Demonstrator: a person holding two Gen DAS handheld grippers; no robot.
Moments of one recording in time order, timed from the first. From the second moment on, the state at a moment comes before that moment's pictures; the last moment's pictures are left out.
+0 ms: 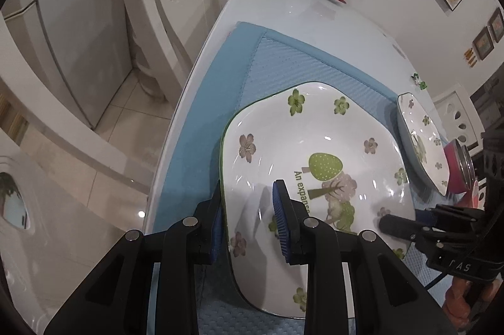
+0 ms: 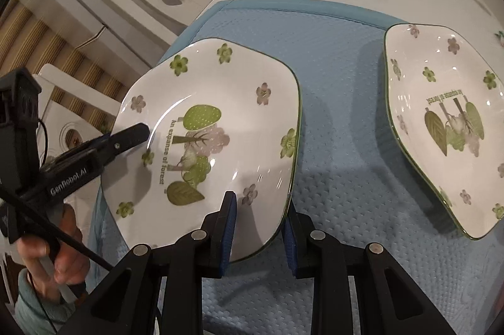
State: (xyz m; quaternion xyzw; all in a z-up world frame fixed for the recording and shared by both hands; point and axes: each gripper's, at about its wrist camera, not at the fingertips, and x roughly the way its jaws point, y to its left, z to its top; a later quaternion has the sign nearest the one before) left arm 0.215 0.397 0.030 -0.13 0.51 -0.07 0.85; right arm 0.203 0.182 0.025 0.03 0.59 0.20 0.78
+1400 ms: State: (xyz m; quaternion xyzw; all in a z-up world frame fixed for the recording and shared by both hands) left arm 0.068 0.341 0.104 -0.09 0.46 -0.08 0.88; right arm 0.066 0.150 0.097 0.02 0.56 0.19 0.81
